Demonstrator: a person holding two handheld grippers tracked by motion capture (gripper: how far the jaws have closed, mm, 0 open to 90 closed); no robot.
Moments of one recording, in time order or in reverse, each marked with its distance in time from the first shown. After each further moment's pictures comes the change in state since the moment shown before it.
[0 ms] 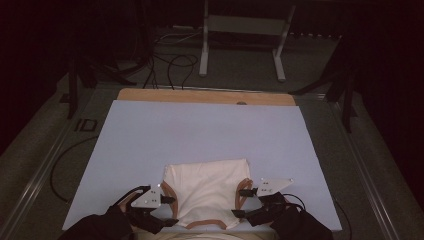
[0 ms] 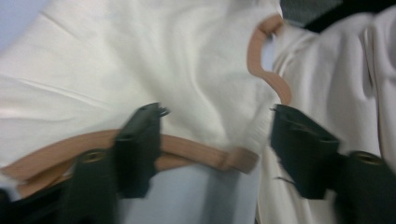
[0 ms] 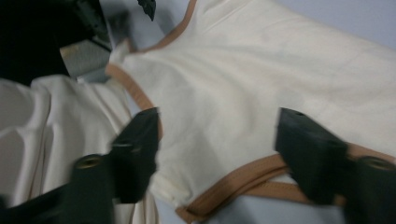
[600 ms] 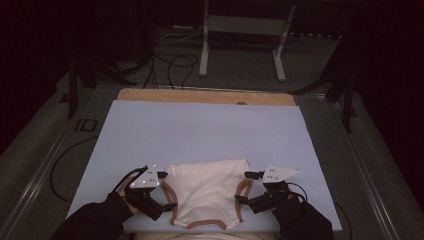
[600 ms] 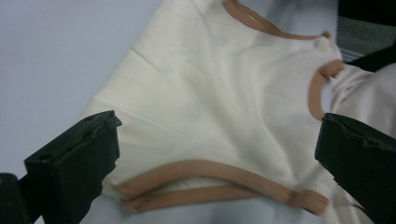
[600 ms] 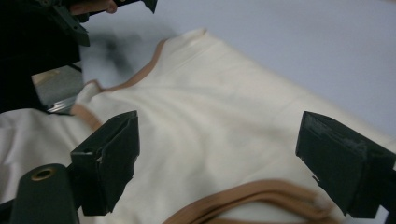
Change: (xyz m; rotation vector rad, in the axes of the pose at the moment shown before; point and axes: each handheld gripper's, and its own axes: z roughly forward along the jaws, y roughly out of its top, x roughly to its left) left arm 0.032 0.023 -0.010 -0.044 0.142 -0.035; right arm -0.024 0.018 -0.009 -0.105 -0.079 -0.044
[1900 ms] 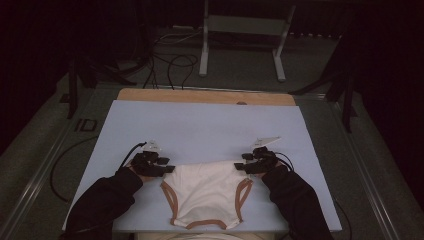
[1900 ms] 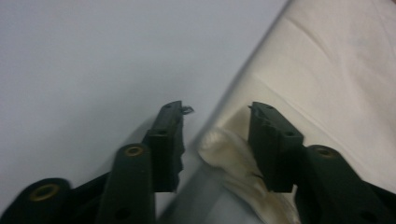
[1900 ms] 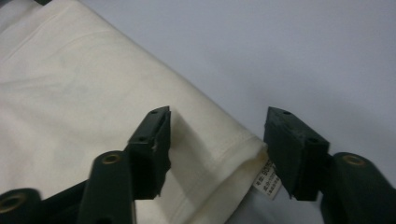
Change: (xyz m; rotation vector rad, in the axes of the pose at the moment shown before) left arm 0.092 -0.020 0.047 0.123 0.078 -0.284; right arm -0.104 -0.005 0.059 0.217 -0.116 0.160
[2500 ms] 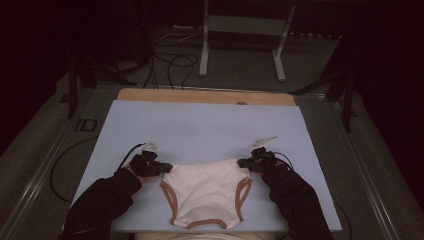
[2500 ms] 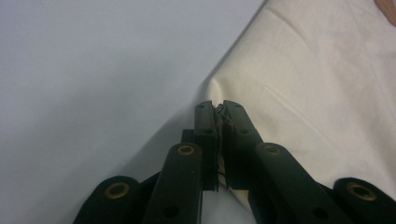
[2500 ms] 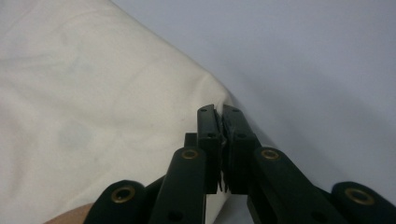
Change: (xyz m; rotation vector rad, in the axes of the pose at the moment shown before) left arm 0.001 0.001 -0.006 0.018 -0.043 -0.043; right arm 0.005 0.004 -0.001 0.054 -0.006 -0.042
